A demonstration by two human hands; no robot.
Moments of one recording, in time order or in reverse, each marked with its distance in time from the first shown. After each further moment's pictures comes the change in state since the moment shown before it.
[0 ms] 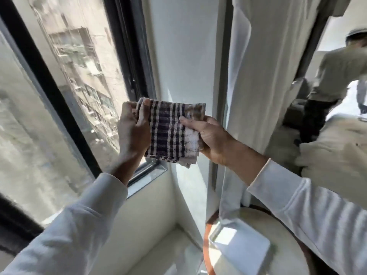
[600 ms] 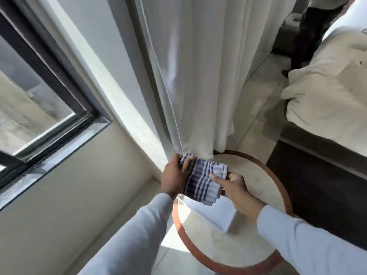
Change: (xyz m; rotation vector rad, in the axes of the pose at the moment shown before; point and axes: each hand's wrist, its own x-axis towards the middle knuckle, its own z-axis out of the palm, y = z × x) left_hand -0.319 -0.337 0.291 0.371 -0.694 -0.449; right_hand -0.093 0.410 -0.354 -0.075 0.713 0.536
